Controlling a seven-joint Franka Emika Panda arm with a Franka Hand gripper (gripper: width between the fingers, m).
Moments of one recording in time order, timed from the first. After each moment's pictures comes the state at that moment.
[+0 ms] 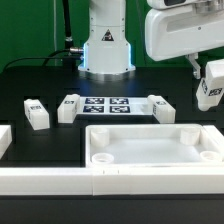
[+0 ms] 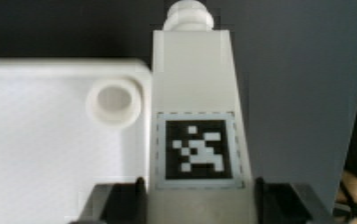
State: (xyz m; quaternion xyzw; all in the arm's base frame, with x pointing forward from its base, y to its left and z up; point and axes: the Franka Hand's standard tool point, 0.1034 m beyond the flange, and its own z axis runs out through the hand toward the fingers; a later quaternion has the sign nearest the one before) arm 0.544 0.127 0.127 -0.99 -0.05 -0.03 0.10
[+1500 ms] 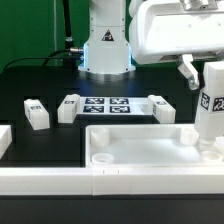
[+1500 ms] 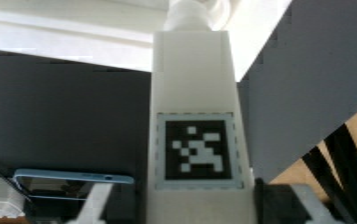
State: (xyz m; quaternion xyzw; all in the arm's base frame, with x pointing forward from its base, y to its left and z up) arm 0.623 0.100 0.133 -0.95 -0.11 -0.30 0.04
